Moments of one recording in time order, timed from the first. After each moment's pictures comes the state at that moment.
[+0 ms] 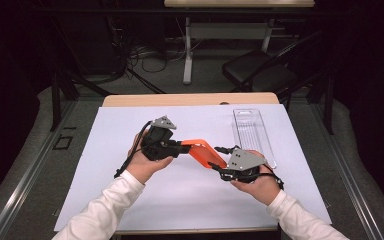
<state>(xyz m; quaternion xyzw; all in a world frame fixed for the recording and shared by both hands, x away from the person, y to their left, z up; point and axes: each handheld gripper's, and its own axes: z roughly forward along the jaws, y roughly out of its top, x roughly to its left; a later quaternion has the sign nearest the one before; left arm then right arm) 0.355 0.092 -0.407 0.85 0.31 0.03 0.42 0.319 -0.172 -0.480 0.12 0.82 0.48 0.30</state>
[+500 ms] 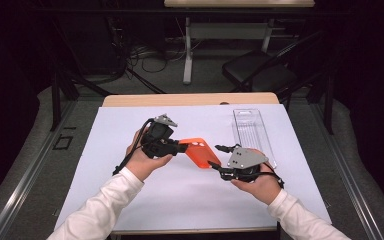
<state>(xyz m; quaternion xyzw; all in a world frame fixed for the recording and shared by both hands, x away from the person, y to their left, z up) 0.359 0.091 -0.401 0.87 0.34 0.05 0.37 0.318 -0.172 -0.474 0.13 0.82 0.48 0.29</state>
